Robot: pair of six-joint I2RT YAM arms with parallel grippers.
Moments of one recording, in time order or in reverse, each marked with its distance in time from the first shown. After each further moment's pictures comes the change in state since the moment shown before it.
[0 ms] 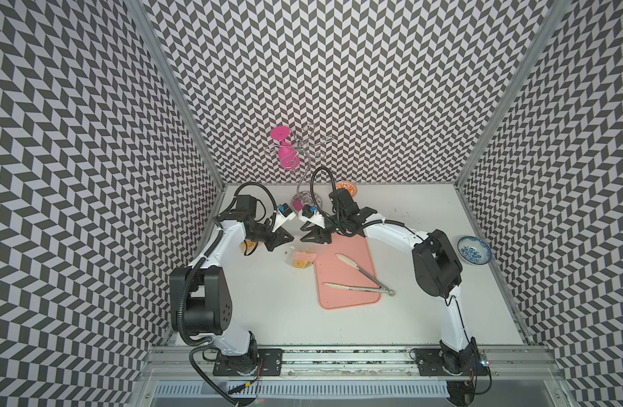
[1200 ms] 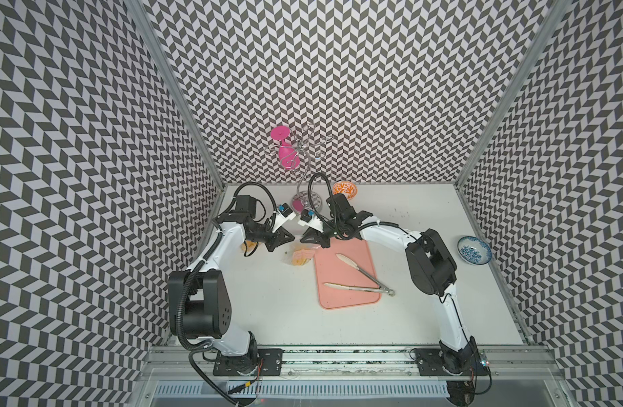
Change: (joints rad) left arm 0.001 -0.026 -0.018 0.021 0.028 0.000; right arm -0.010 0.039 -0.015 0.018 -0.002 0.041
